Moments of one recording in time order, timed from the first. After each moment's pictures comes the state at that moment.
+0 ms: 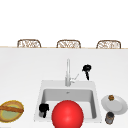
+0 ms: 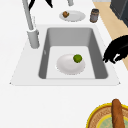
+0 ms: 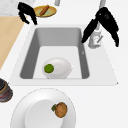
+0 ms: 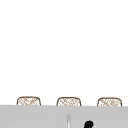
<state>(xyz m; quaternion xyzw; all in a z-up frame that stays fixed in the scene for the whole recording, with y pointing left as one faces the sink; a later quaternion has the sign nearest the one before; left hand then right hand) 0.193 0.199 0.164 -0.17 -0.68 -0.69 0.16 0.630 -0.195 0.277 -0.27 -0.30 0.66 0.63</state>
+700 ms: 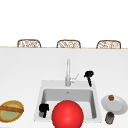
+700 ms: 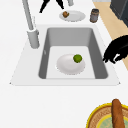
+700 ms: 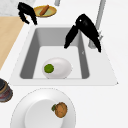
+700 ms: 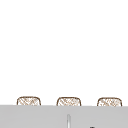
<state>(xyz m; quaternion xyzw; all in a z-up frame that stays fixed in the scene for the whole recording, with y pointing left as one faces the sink) 0.193 0.199 0.164 -0.17 -0.68 -0.69 0.16 0.556 -0.210 0.260 -0.27 -0.30 0.67 0.63</state>
